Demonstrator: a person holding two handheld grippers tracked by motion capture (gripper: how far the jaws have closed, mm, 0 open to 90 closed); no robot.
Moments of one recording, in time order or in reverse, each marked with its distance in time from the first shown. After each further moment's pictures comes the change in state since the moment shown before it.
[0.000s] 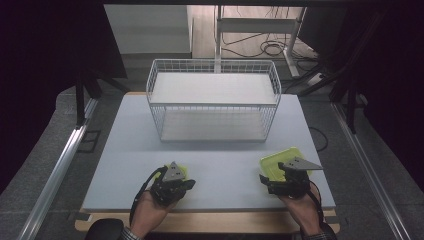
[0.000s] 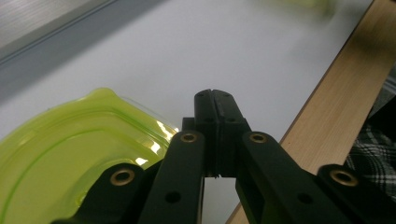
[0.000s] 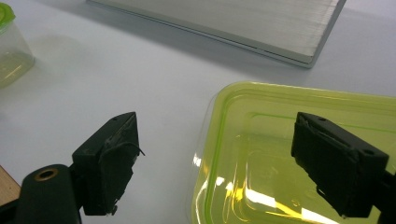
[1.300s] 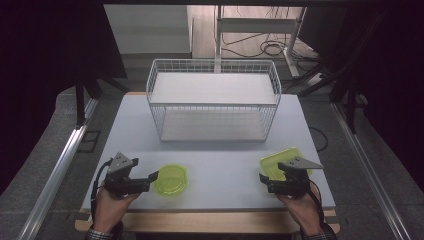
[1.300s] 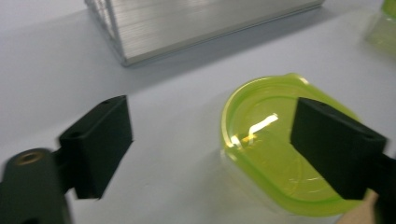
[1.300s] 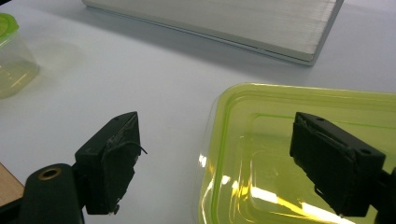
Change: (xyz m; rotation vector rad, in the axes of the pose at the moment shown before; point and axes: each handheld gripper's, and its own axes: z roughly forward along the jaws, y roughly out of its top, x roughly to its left) left arm 0.077 -0.048 -0.064 -0.174 0.215 -0.201; right arm 0.001 0.003 -0.001 0.003 0.003 0.037
